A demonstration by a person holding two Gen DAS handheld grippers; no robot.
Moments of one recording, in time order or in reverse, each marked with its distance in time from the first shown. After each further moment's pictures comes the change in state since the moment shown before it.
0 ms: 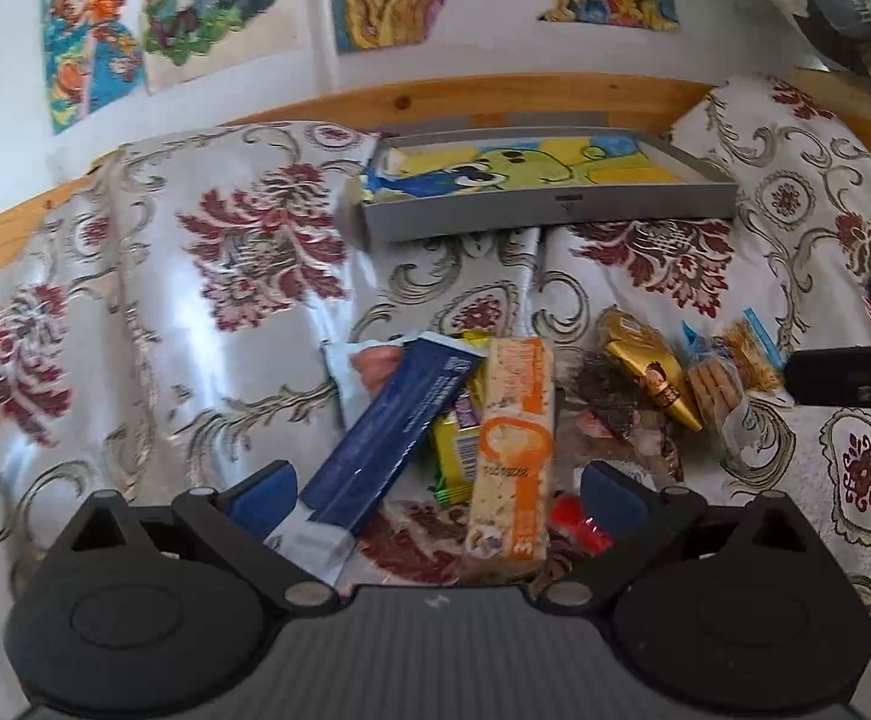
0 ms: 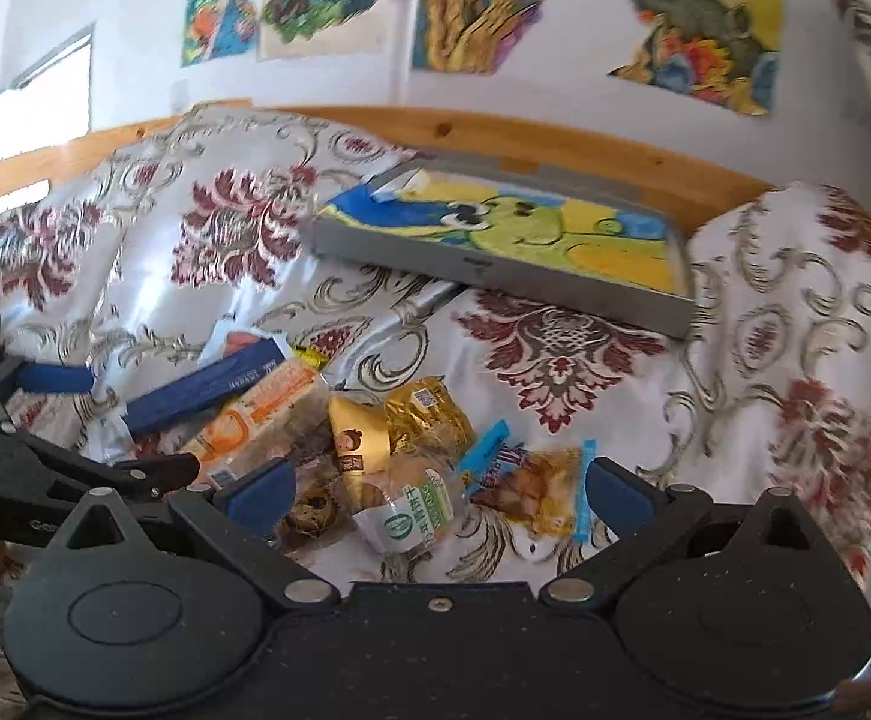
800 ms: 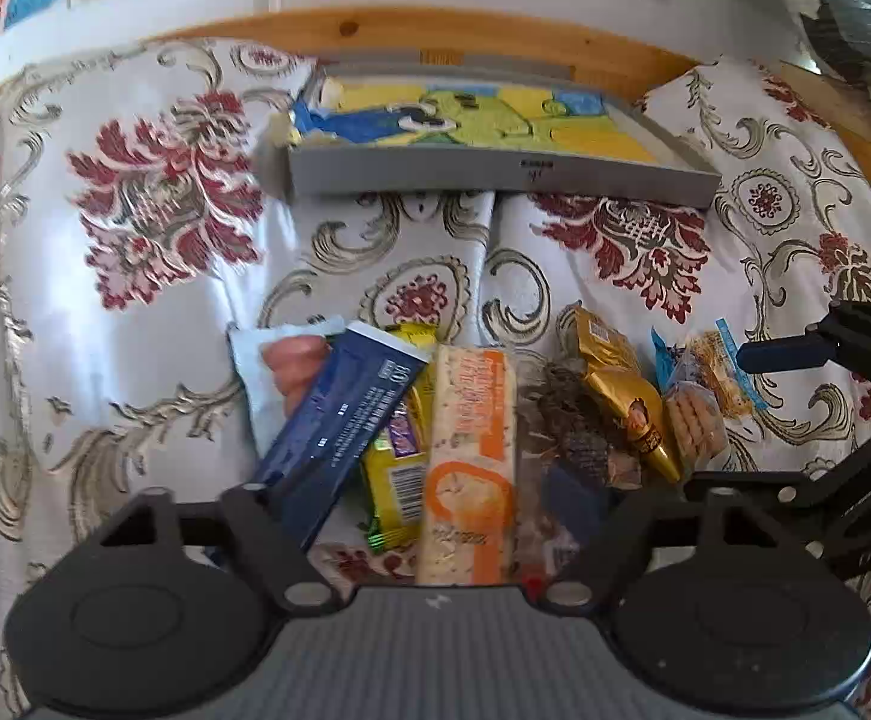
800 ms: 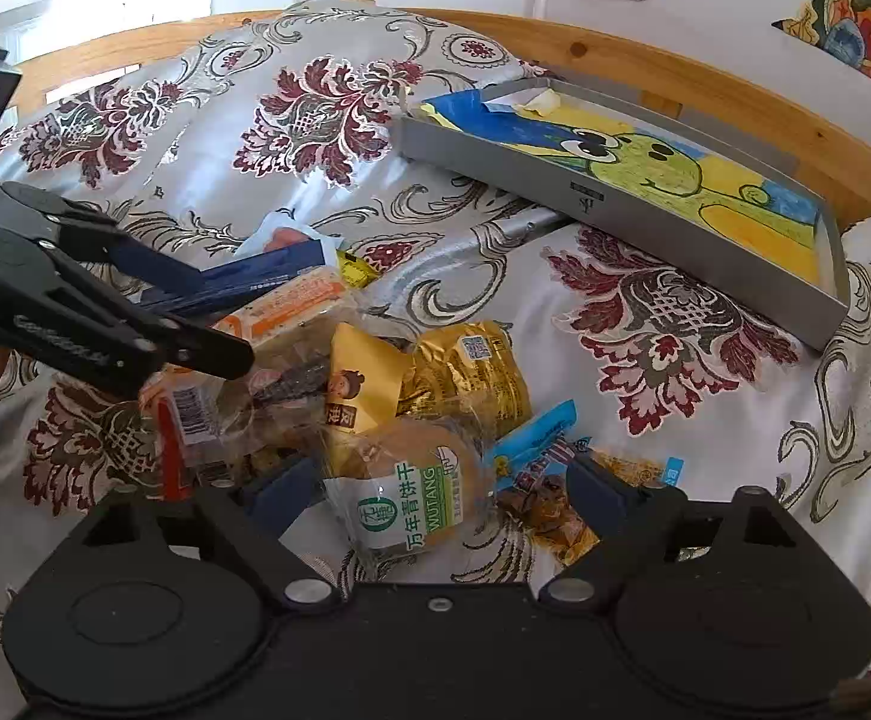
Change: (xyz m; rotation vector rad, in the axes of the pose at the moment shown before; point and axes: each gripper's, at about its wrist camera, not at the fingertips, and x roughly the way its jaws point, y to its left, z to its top) left arm 0.054 0.013 0.036 -0.069 0.165 -0.199; right arm 0.070 -0.023 0.003 -0.194 0.140 0.235
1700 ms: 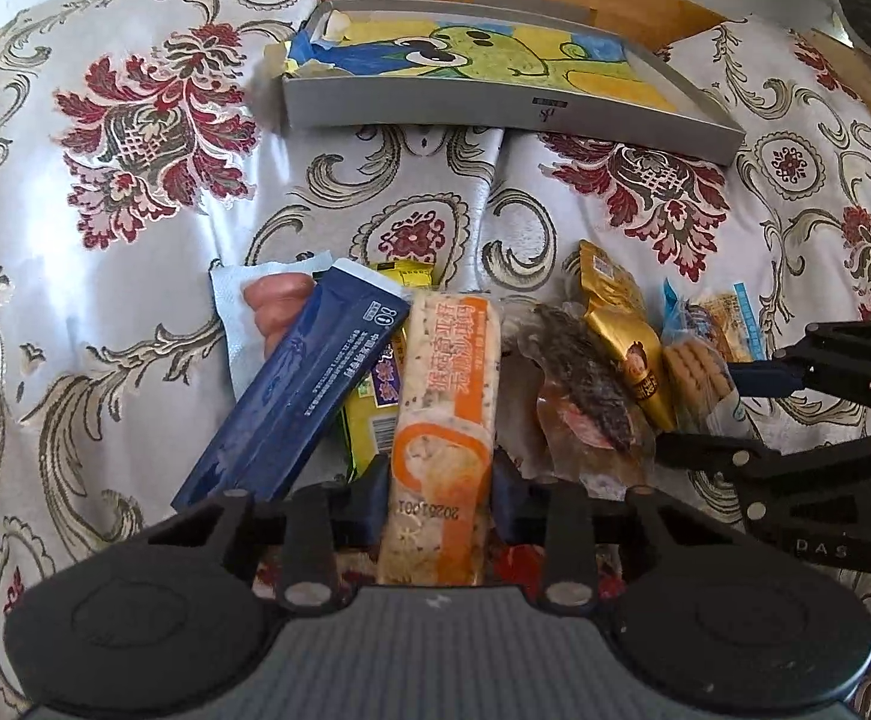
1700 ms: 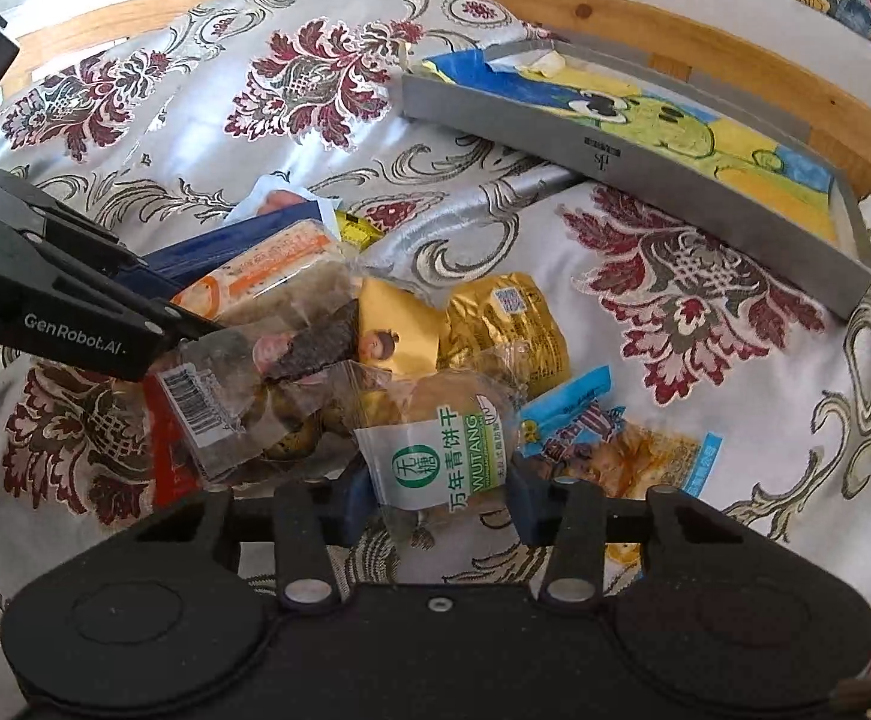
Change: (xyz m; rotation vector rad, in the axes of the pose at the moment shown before) left arm 0.012 -0.008 -0.001 -0.038 0.120 0.025; right arm 0.019 0.005 -0.004 0.010 0.054 -0.005
